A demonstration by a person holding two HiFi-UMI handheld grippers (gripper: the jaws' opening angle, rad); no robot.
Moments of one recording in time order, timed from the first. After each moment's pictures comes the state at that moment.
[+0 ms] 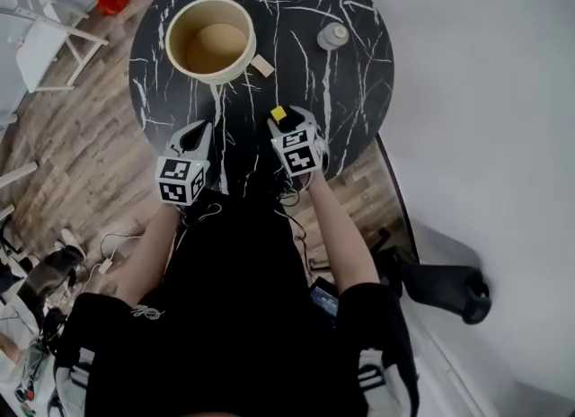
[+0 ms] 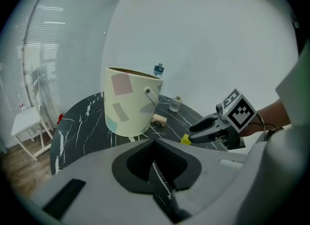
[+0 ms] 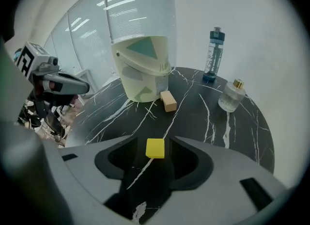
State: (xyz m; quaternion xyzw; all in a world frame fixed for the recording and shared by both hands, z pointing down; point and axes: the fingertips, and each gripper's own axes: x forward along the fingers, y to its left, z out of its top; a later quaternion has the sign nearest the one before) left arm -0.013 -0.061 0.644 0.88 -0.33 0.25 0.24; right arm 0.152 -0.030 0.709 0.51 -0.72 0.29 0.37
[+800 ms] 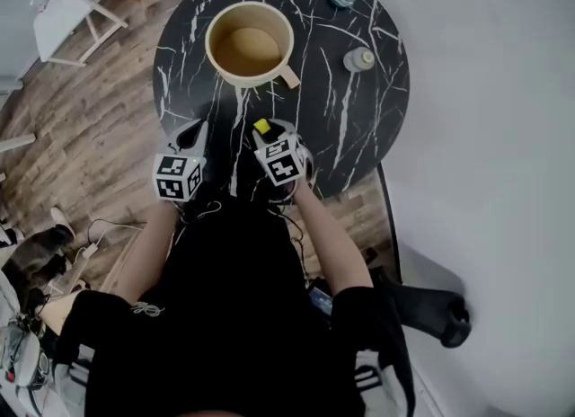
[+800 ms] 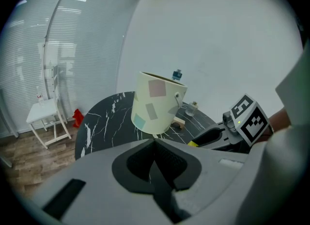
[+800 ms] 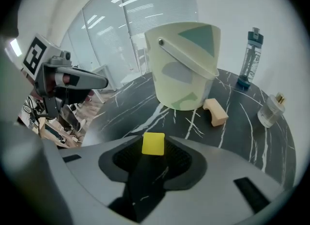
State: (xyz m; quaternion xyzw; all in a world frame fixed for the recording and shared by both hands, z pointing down) left arm -0.081 -0.080 0.648 0.85 -0.40 0.23 0.27; right arm 0.049 -0.041 0.719 0.42 -0.77 0.29 0.38
